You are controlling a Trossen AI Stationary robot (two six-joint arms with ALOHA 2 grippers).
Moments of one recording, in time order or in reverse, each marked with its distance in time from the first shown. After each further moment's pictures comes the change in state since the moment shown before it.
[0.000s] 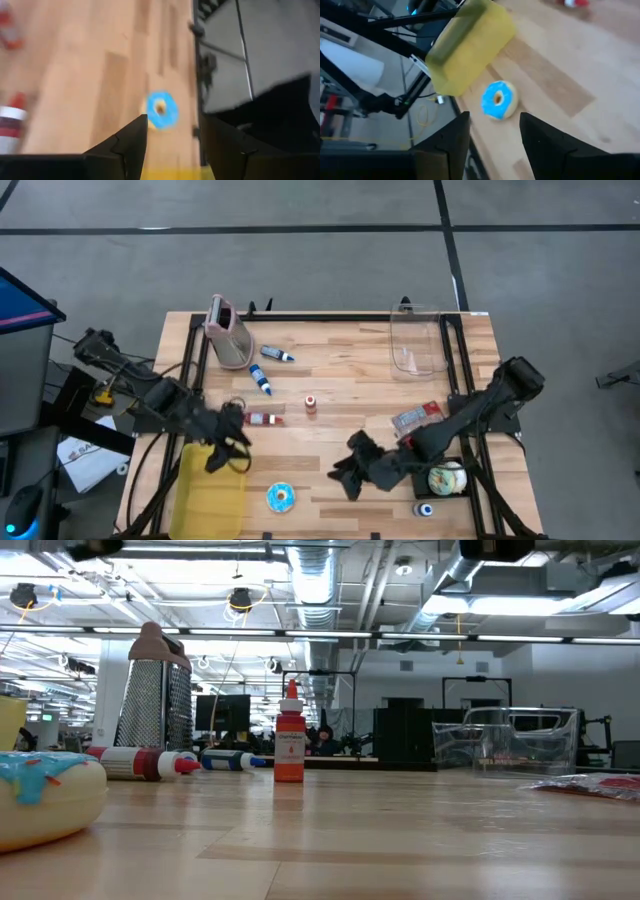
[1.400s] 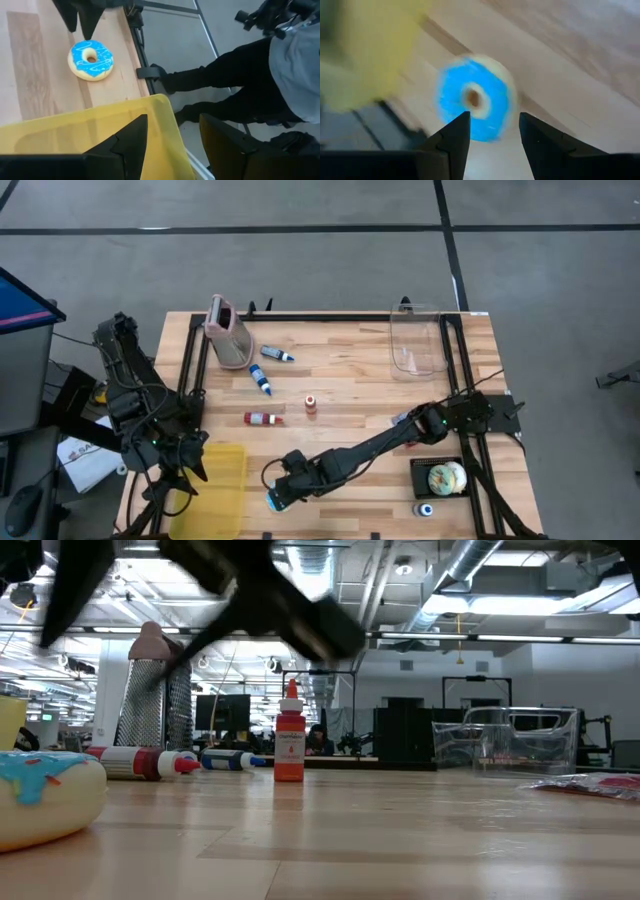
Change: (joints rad) left arm -0.464 -0.090 0.001 -0.056 -0.079 -0.069; right arm -0.144 0.808 0.997 -0.619 -0.346 0.178
